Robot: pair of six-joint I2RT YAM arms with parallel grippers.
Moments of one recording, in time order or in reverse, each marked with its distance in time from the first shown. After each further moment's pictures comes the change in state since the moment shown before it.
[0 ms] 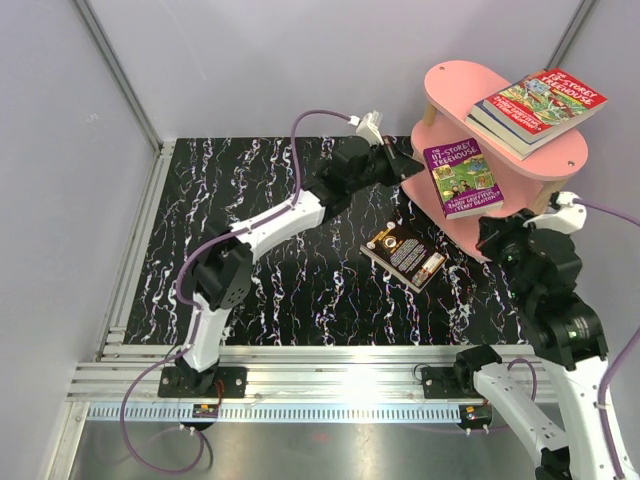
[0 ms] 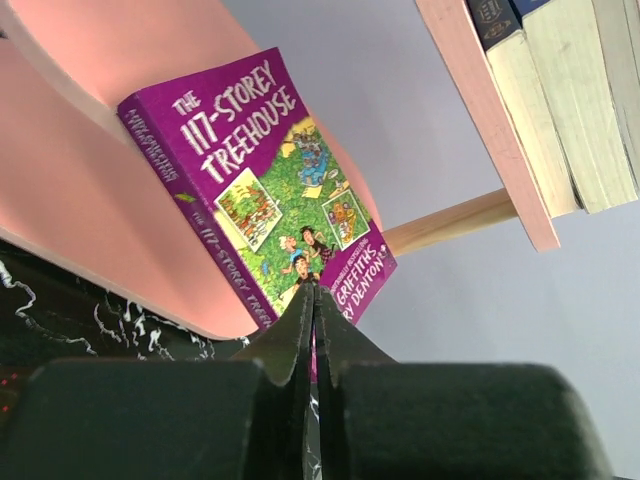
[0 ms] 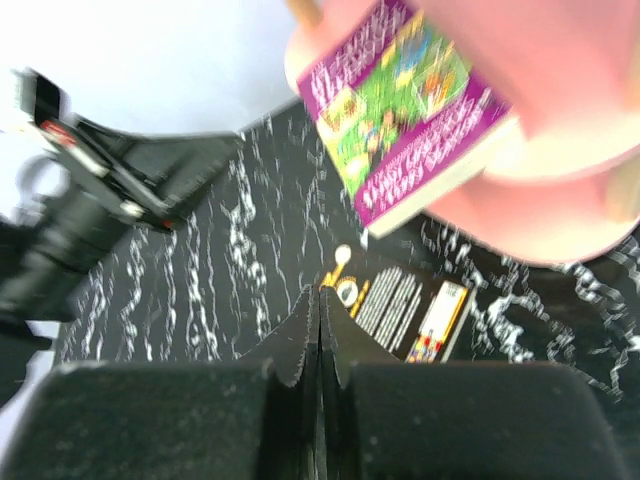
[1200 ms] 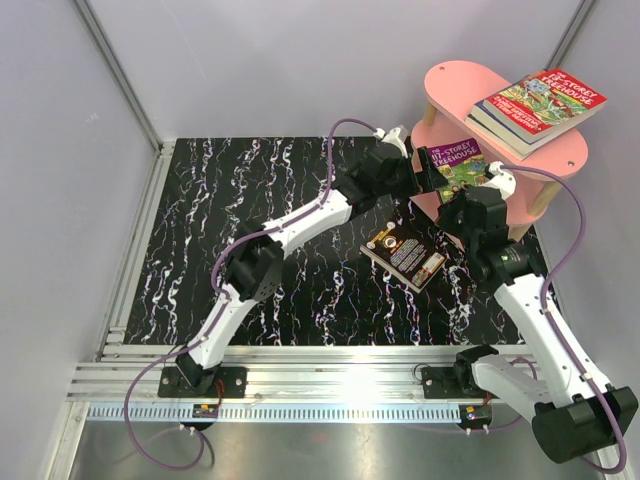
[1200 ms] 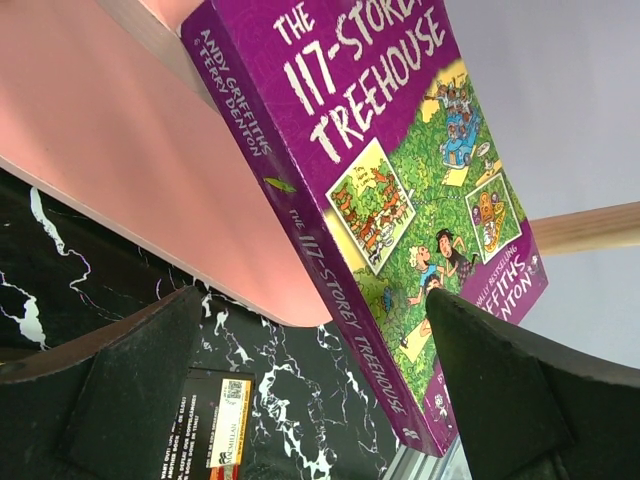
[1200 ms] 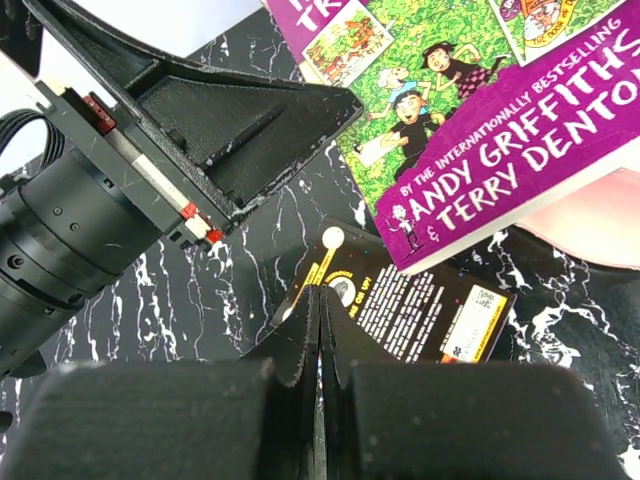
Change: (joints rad) left arm -0.048 0.284 0.367 -0.313 -0.060 0.082; right arm 0.001 0.341 -0.138 0.291 -0.046 0.021
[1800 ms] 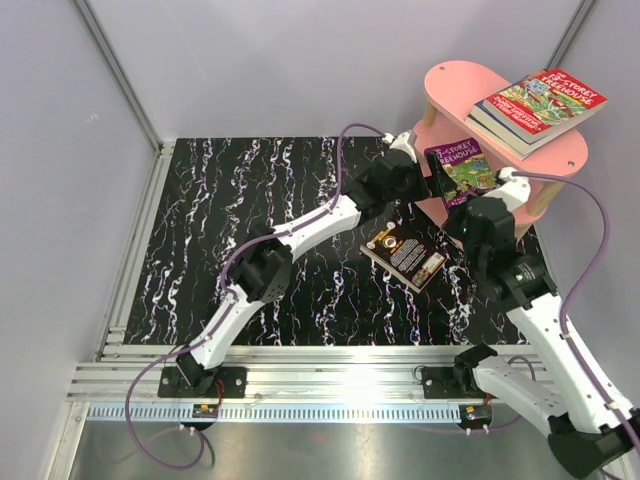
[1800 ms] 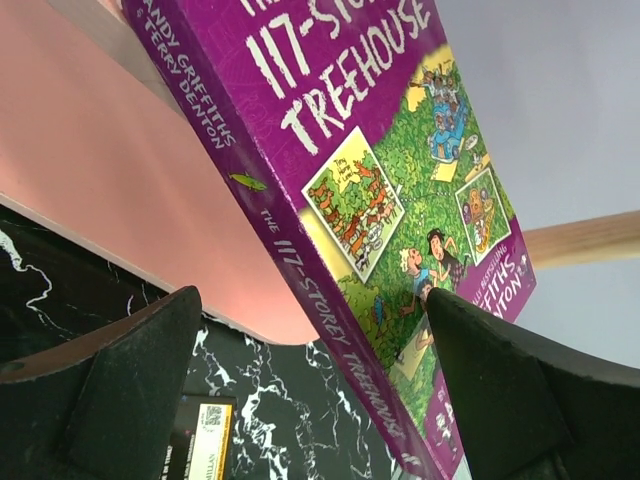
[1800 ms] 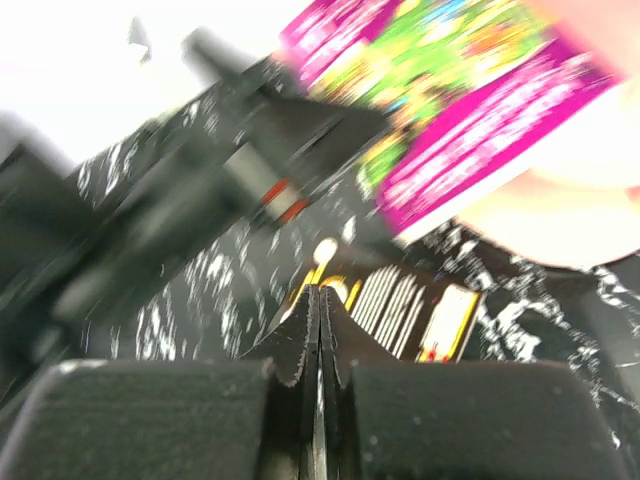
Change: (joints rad) left arm -0.035 0.069 0.067 0.030 -0.056 -0.020; right arm 0.240 -0.115 0.079 -0.150 0.277 0.006
